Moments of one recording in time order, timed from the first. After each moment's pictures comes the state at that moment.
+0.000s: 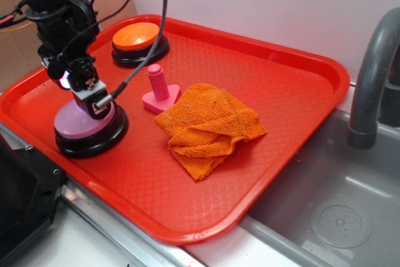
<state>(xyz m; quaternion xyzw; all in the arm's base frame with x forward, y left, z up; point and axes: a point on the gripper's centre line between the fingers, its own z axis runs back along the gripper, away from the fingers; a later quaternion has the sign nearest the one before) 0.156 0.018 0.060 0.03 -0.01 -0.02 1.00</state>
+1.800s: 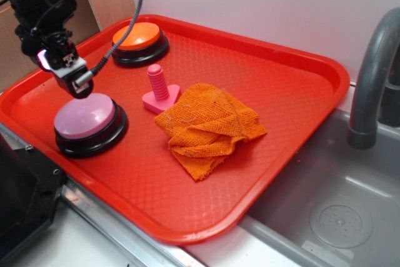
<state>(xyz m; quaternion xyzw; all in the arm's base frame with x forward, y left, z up) 0.146 0.017 0.095 0.01 -0.03 -0.02 1.00</state>
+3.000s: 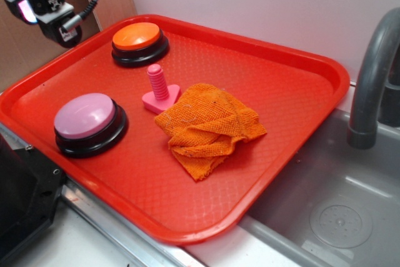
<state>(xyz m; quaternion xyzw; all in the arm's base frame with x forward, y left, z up) 0.153 0.019 0.151 0.04 -0.05 0.00 1.00</state>
